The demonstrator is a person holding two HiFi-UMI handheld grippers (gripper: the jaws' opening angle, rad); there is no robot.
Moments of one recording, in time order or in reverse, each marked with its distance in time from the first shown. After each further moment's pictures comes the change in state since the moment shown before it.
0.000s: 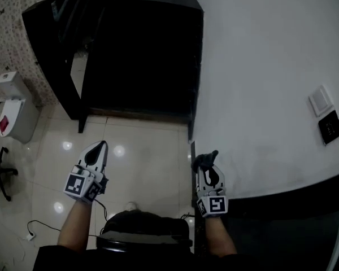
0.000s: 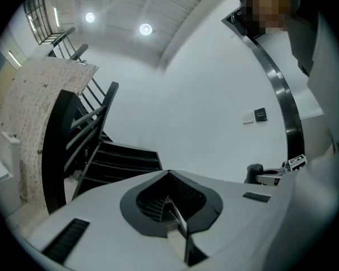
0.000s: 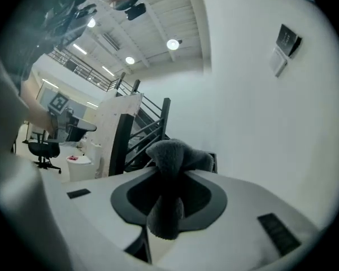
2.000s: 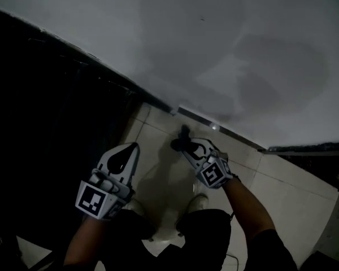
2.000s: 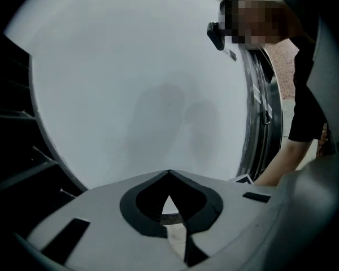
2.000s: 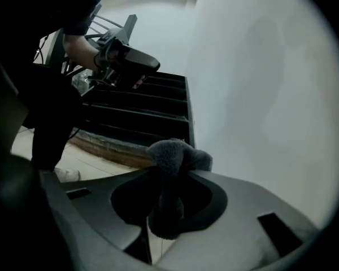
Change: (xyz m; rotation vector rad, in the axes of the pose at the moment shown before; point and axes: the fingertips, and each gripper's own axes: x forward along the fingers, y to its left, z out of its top) left arm 0.506 -0.114 -0.553 -0.099 0.428 -1.324; right arm 0.334 -0.129 -0.598 0.077 0.558 -0.363
